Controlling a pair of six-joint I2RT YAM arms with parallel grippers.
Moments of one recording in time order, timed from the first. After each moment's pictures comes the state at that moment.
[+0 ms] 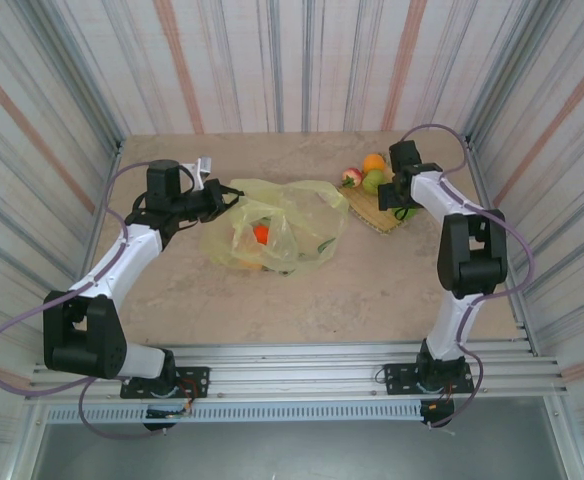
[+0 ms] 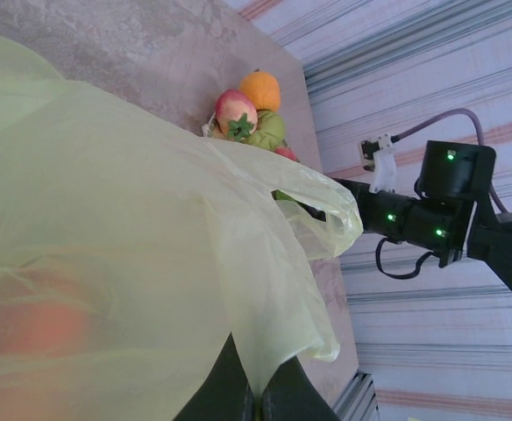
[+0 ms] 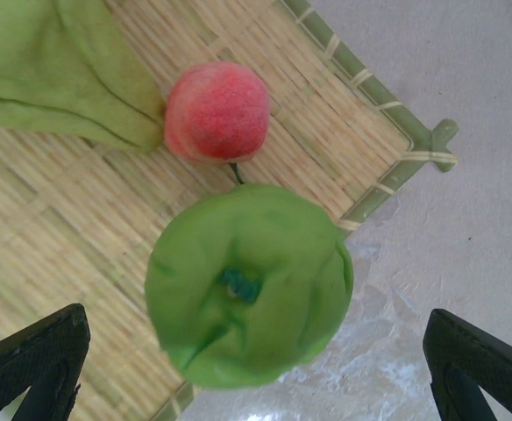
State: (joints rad) left arm -0.17 1.38 1.00 -0.13 0.73 -0.71; right arm 0.13 1.91 1.44 -0.67 0.32 0.09
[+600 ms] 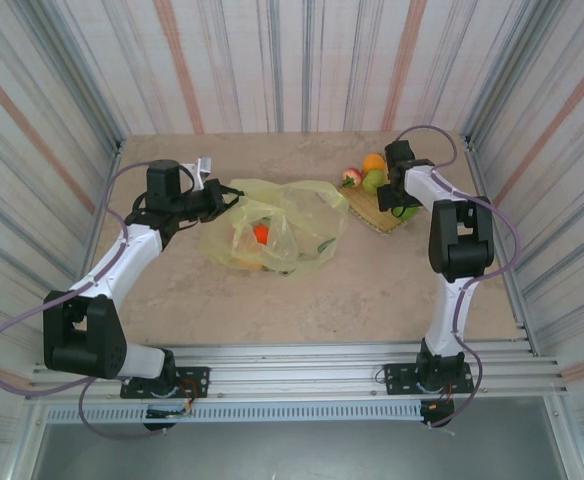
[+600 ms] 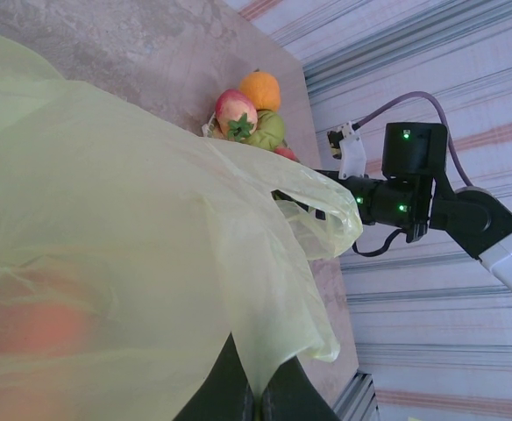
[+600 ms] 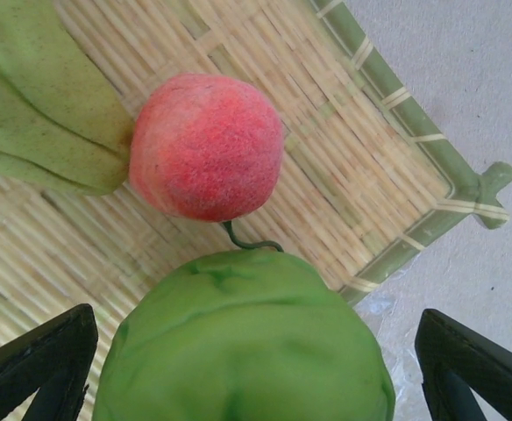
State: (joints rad) left arm -0.17 1.38 1.00 -0.13 0.73 -0.71; right arm 0.12 2.07 1.56 -0.70 0.35 0.03
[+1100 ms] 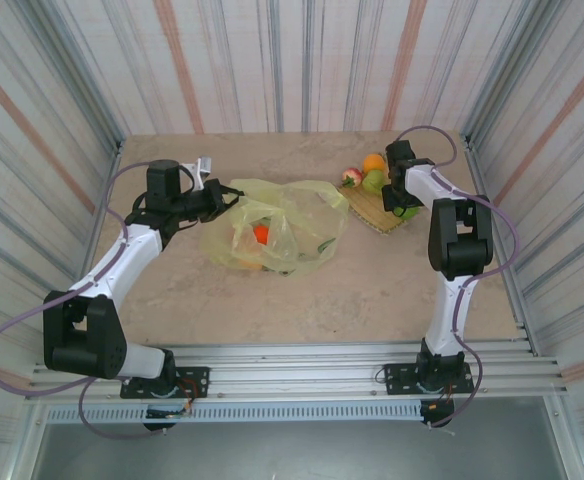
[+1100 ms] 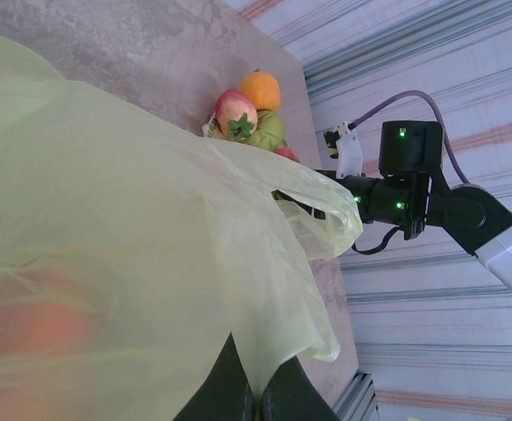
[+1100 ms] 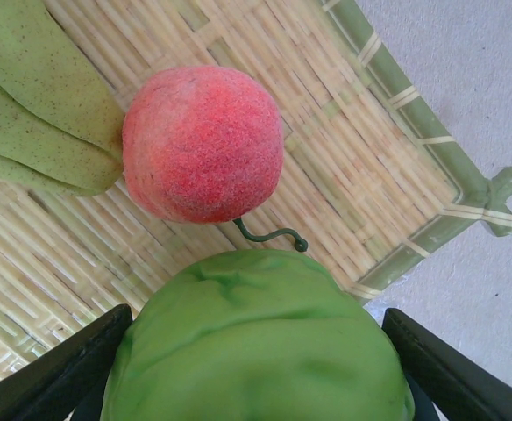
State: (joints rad) left arm -0.17 1.38 1.00 -0.13 0.73 -0.71; right arm 0.11 2.09 1.57 -0.72 0.34 0.01
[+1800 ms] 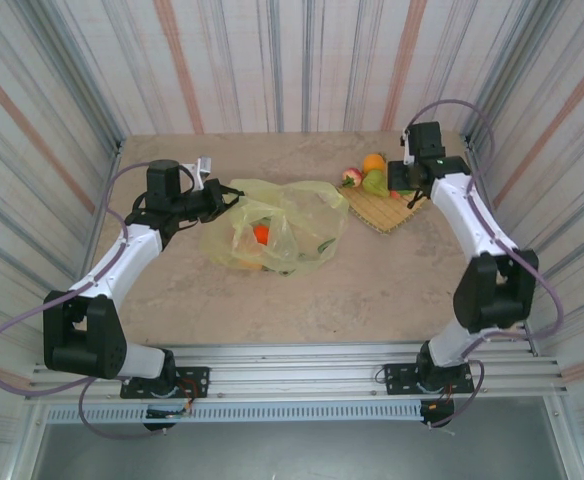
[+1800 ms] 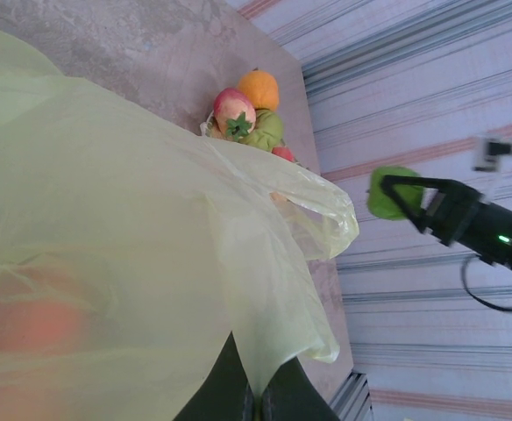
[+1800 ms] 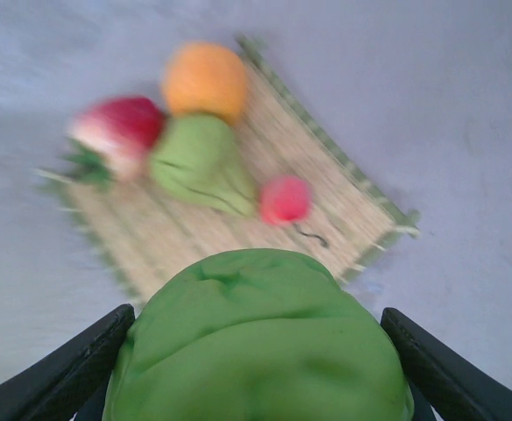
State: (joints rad) left arm -0.17 1.38 1.00 -0.13 0.74 -0.72; right arm 0.16 1.59 1.45 -0.69 0.12 0.07
